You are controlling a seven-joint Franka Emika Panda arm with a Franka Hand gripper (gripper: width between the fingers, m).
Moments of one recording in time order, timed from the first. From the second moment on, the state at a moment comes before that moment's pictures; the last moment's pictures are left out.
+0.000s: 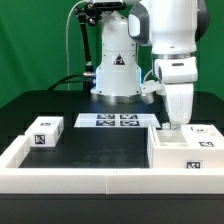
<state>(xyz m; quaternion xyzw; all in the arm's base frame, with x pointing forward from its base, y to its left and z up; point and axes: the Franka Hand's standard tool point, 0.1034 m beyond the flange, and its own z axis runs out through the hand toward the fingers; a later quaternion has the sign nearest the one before) 0.418 0.098 0.013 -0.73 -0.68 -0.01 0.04</state>
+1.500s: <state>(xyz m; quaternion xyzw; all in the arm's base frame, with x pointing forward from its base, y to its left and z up) 0.462 0.052 0.070 -0.75 -0.66 -0.01 0.01</state>
